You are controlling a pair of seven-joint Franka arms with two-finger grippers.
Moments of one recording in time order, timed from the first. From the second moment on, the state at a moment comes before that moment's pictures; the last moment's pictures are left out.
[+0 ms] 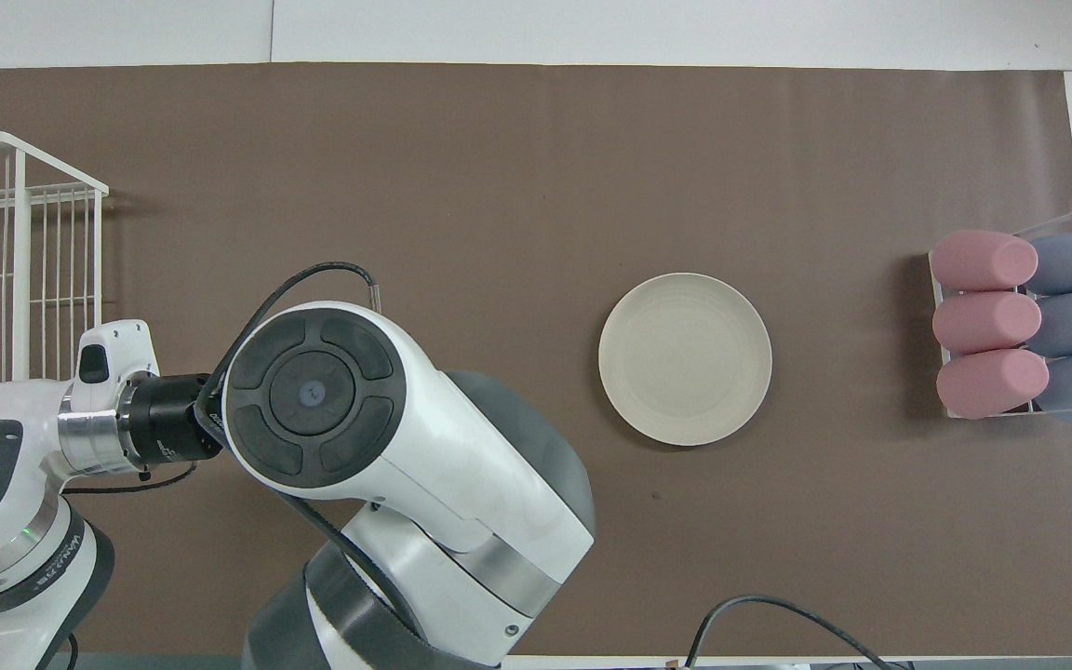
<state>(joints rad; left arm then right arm) 0.02 -0.21 -0.05 -2.47 -1.59 1.59 0.22 0.77 0.38 0.06 -1.24 0.08 1.70 2.44</state>
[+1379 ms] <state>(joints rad) 0.02 -0.21 -0.05 -2.46 -1.58 1.60 0.22 0.35 0.17 0.04 -2.00 0.08 2.13 2.07</state>
